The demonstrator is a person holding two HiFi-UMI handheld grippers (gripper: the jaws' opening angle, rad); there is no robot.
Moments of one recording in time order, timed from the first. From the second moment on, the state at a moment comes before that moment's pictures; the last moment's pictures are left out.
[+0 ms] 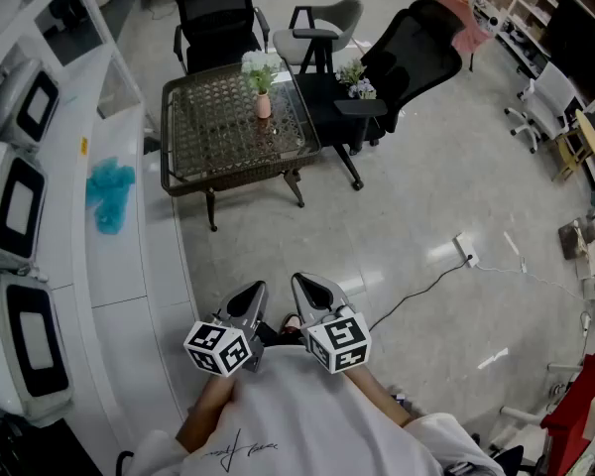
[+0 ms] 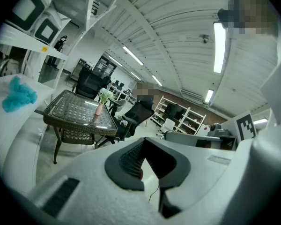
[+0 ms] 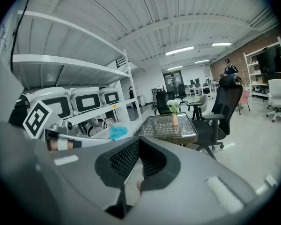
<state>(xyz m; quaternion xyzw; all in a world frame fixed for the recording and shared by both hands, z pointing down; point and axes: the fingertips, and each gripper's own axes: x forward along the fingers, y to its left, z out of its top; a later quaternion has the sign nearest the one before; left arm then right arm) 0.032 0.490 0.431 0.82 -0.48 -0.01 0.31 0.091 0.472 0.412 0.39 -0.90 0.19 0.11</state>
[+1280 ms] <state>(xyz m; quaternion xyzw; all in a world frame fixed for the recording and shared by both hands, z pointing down) 0.035 0.456 0.431 0.83 -0.50 0.05 0.25 0.104 0.444 0.439 0.42 -0.87 0.24 0.11</state>
